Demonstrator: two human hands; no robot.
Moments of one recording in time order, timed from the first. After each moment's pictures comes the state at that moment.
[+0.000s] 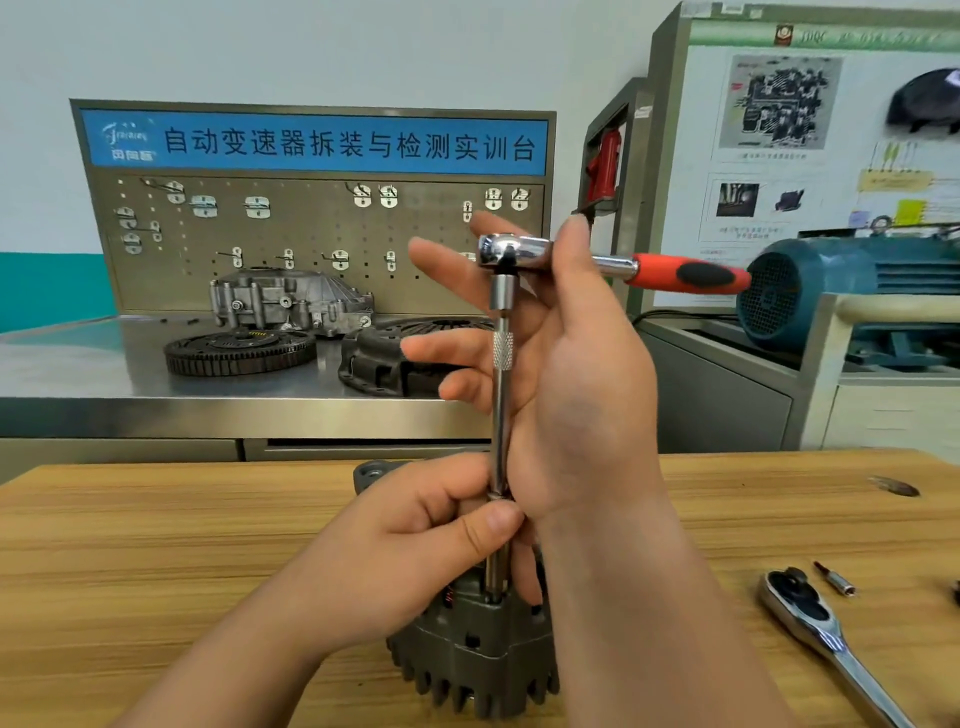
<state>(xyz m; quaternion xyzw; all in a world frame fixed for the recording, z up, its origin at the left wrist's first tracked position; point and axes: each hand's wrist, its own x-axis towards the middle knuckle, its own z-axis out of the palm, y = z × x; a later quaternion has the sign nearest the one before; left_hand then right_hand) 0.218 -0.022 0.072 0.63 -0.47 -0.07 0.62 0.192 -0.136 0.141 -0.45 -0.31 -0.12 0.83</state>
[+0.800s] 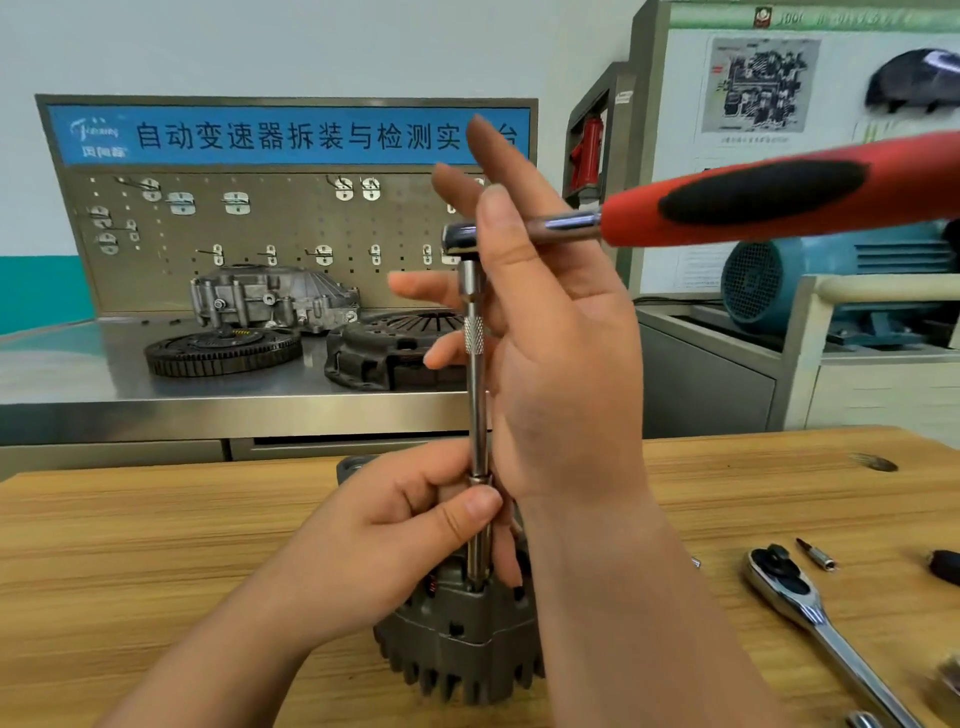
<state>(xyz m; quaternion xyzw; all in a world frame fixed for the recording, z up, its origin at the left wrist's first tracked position) 0.220 -0.022 0.068 0.63 -0.46 -0.06 0.62 0.192 -0.134 0.142 -0.46 -0.35 -0.28 0.77</state>
